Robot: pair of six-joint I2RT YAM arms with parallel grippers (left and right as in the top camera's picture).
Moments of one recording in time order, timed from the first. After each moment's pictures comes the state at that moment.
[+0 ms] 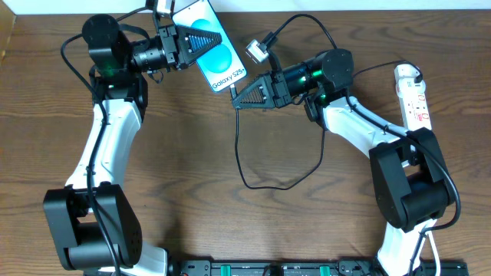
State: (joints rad) left arm 0.06 1.68 1.26 0.52 1.39 -1.19; right arm 0.41 2.00 1.29 1.21 -1.55 1.50
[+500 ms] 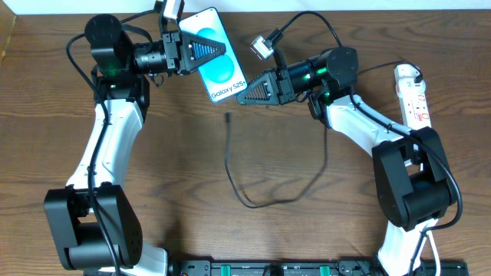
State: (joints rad) left arm 0.05 1.68 1.26 0.52 1.49 -1.19; right arm 0.39 2.00 1.29 1.21 -1.55 1.49
